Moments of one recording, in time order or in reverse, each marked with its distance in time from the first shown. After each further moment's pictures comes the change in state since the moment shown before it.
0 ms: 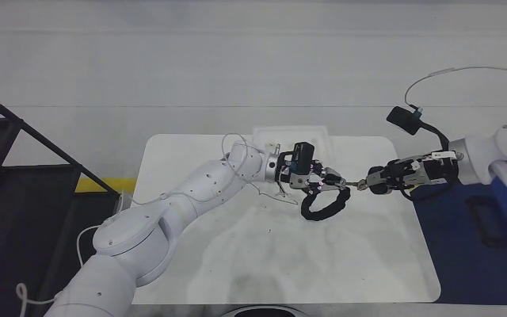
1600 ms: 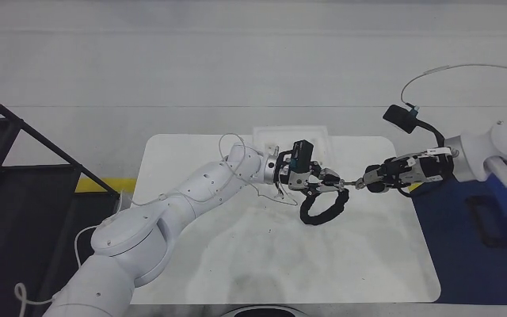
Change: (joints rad) left arm 0.003 0.013 0.017 -0.015 -0.092 -0.059 -0.059; right arm 0.056 -0.008 -0.061 0.016 0.022 0.015 -0.015
